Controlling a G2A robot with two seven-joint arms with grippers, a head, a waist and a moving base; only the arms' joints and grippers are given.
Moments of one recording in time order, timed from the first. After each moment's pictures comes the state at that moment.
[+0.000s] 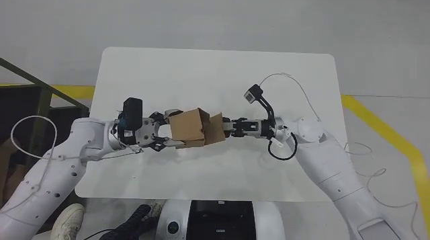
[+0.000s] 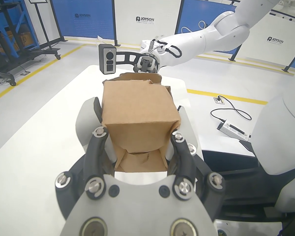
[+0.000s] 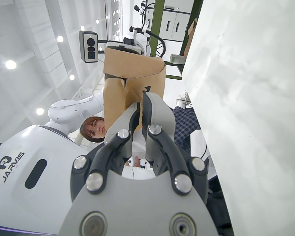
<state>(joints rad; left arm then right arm) 1.42 -0.67 -1.27 -1.75 1.09 -1.01 0.37 -1.03 -1.22 0.95 -1.31 0.51 -0.37 1.16</state>
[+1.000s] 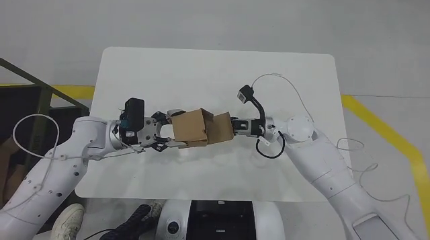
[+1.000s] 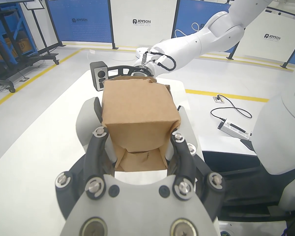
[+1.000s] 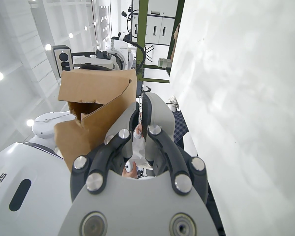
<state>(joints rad) 1.41 -0.67 -1.26 -1.76 1.11 -1.01 0.40 -0.99 -1.25 0.87 -1.25 0.43 -0.36 1.04</state>
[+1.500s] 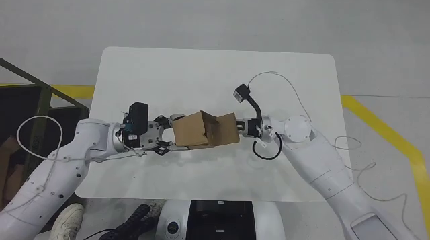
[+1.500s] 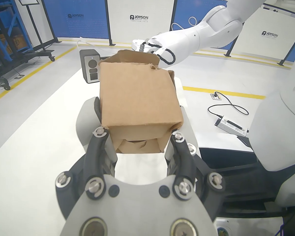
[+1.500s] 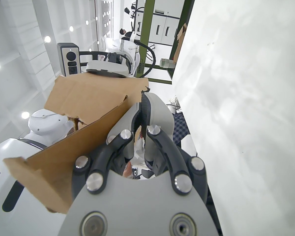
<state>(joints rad) 1.41 -0.67 -1.23 -1.77 1.13 -1.01 0.39 -0.99 -1.26 0.87 -1.30 0.37 -0.37 1.02</state>
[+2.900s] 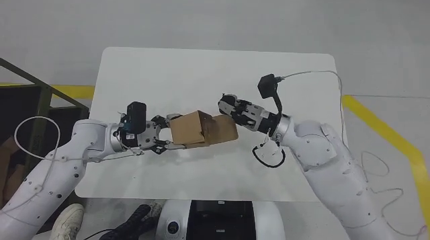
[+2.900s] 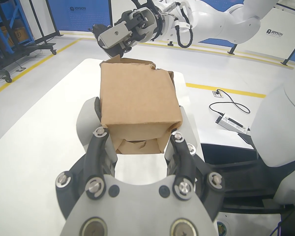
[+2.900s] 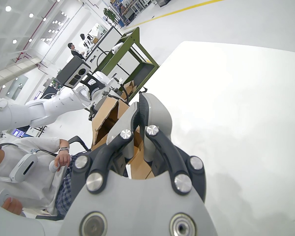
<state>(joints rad) 1.42 -0.66 -1.25 -1.74 1.13 -1.01 0.39 -1.22 -1.19 1.08 -1.80 -0.36 -0.41 0.55</state>
